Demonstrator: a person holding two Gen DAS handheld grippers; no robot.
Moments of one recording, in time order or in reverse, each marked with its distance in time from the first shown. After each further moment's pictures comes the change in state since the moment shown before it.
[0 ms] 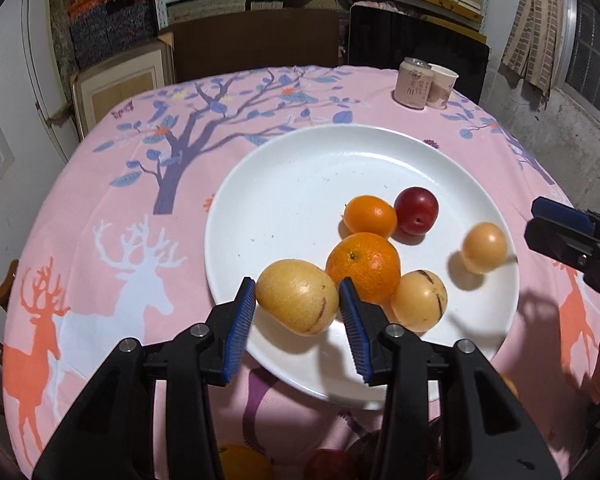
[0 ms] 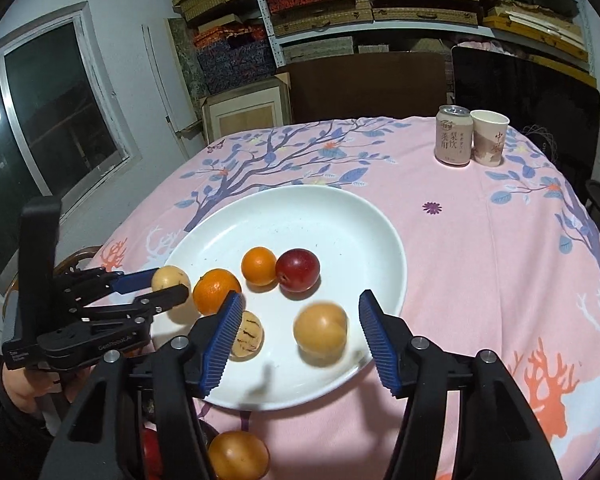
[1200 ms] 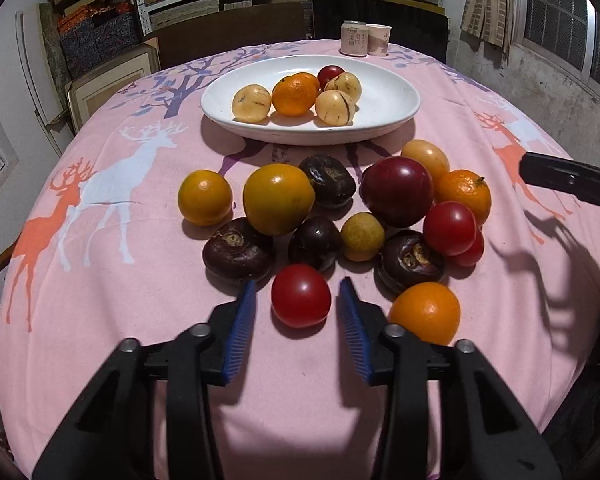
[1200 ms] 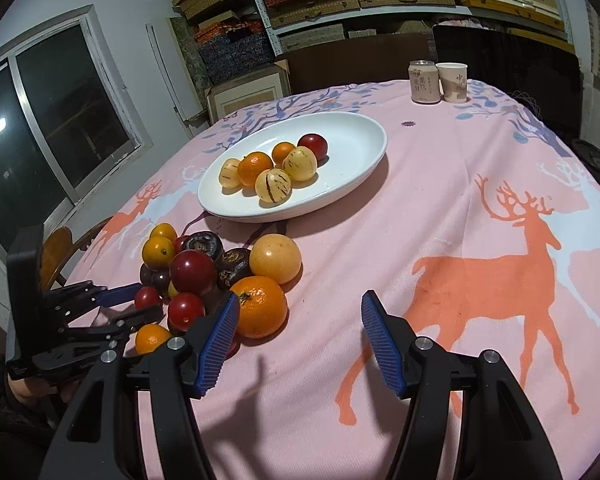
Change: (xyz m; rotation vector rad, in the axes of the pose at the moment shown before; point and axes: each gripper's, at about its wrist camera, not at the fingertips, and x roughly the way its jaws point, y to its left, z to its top) left arm -0.088 -0.028 -0.171 0.115 -0.010 -0.017; right arm -0.087 0.014 -0.132 0.049 0.020 0.009
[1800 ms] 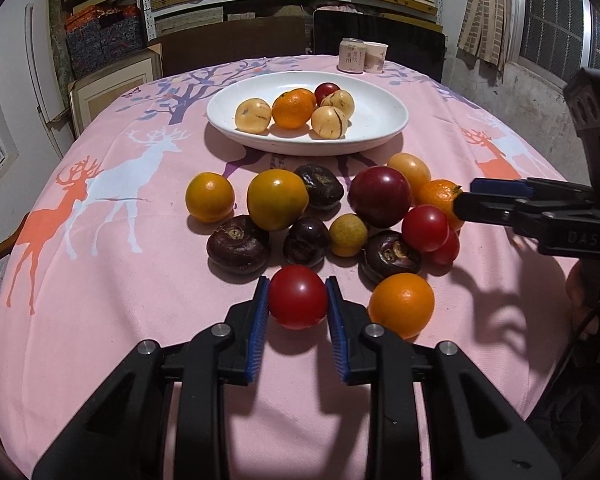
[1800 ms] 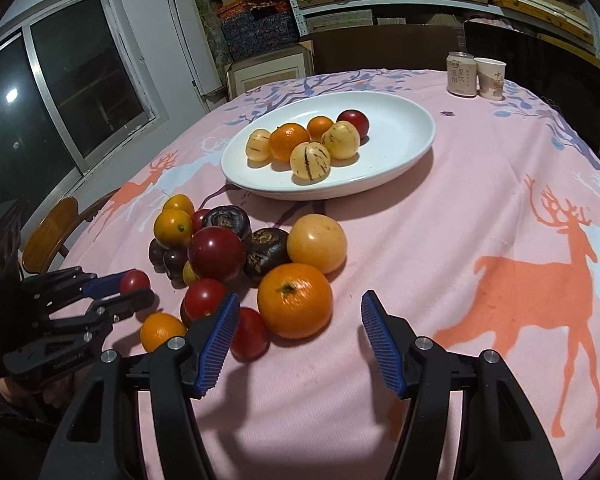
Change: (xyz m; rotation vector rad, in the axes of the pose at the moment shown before) left arm -0.022 0.003 -0.009 -0.030 -0.051 -0.028; right arm 0.036 0.030 0.000 -0.077 0.074 0.036
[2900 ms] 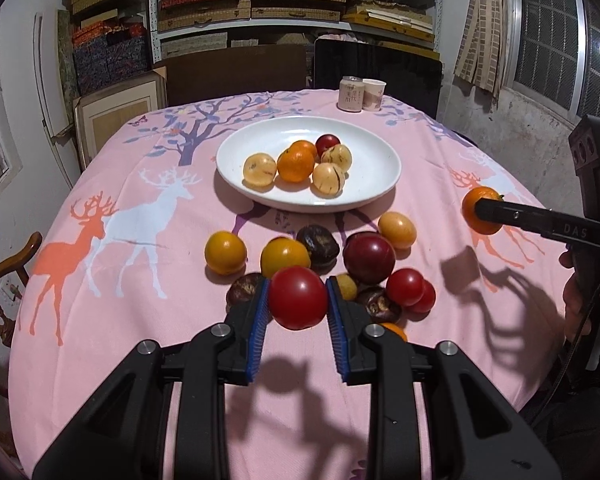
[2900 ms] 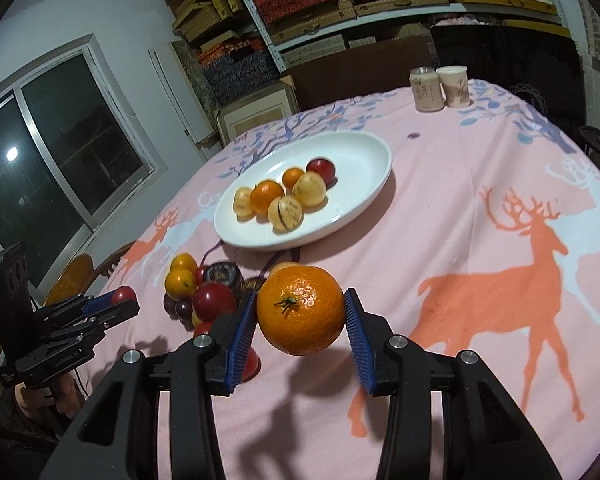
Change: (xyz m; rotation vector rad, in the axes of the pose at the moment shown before) left arm -0.037 0.006 0.034 -0.015 -0.097 -0.016; right arm -0.051 -0.041 0.012 0.142 -0.139 0.045
